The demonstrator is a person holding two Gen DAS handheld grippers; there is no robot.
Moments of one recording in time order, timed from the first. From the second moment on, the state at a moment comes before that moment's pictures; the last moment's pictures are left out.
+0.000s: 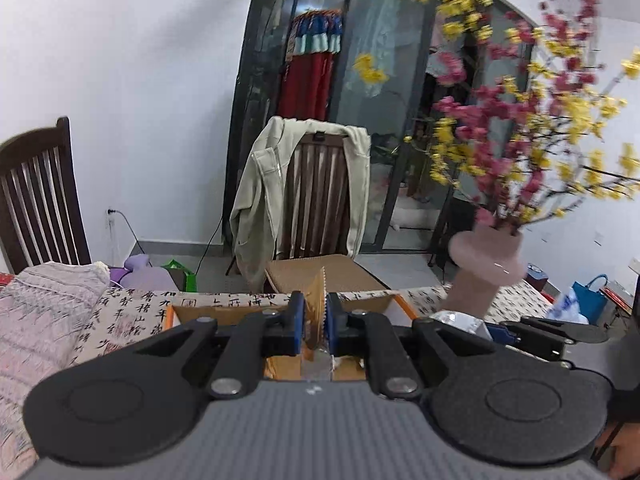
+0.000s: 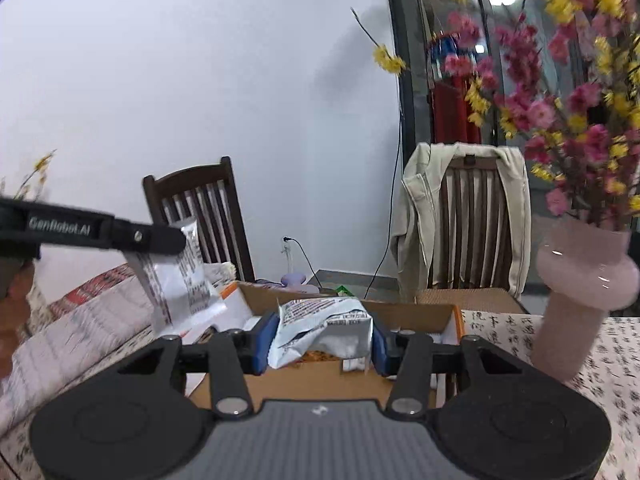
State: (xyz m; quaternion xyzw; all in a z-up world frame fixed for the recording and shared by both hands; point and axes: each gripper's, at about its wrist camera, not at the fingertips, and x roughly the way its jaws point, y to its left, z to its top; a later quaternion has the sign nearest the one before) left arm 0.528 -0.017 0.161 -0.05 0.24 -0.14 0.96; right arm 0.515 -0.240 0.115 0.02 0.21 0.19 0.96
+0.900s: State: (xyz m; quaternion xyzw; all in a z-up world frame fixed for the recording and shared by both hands) left arm 0.701 -0.003 0.037 -0.12 0.39 -0.07 0.91; right arm 0.730 -0.161 0.013 -0.04 0.41 0.13 0.90
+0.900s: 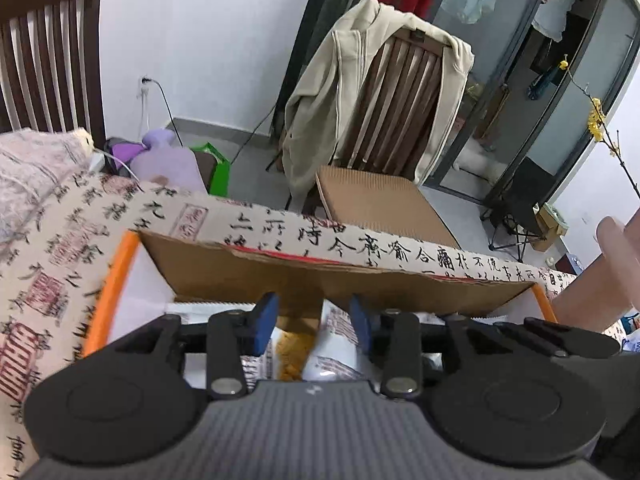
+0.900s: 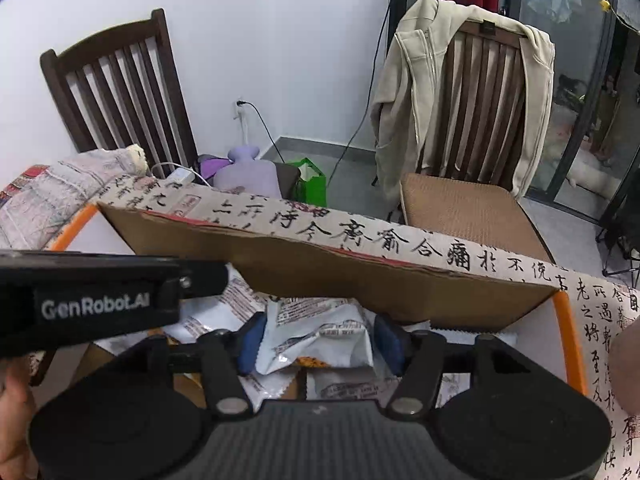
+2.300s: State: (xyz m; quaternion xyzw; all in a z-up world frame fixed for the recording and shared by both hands) left arm 0.312 0.010 0.130 0.00 0.24 -0.04 0.97; right arm 0.393 -0.289 0.100 -0.01 0.26 0.10 0.96
